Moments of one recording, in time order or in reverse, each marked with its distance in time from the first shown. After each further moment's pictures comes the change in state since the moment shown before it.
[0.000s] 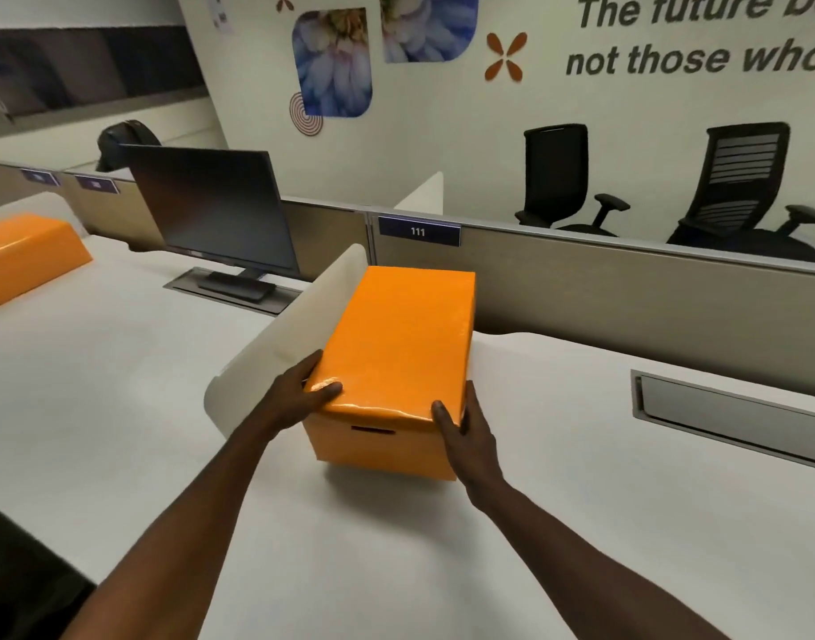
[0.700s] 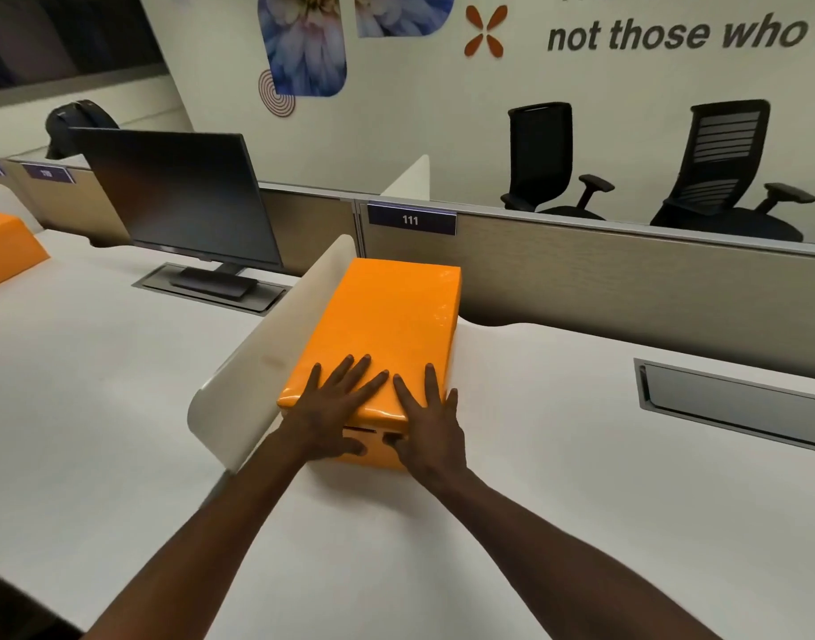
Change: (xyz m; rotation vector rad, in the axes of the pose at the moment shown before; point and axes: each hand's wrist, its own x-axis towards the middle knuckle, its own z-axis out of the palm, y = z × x) left_hand 0.045 -0.025 0.042 0.954 -0.170 0.555; right_hand 0.050 0.015 0.071 -1.014 -0.027 -0.227
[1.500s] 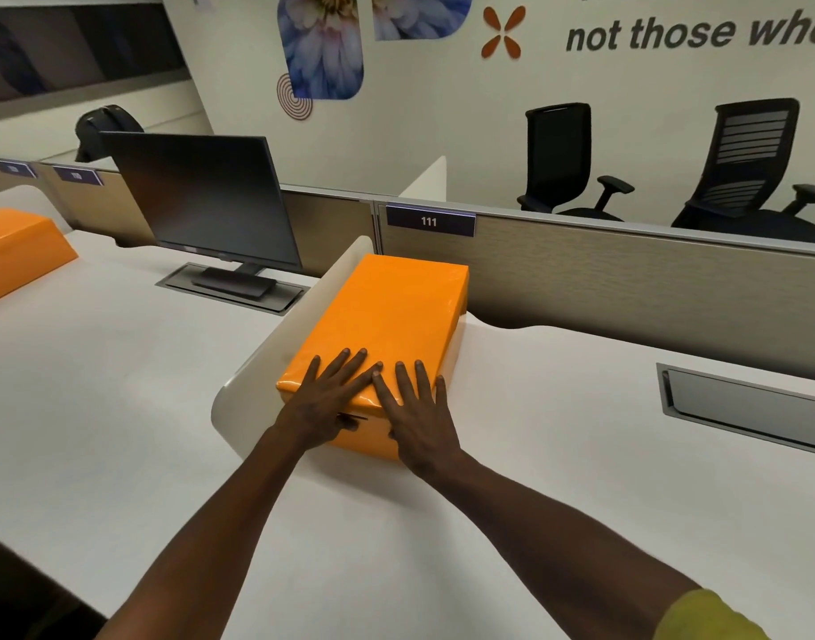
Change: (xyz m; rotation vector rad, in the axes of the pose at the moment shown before) left_hand -0.007 -0.041 0.007 0.015 0.094 -0.053; right_hand 0.024 -0.027 0.012 -0.276 0.018 -0.332
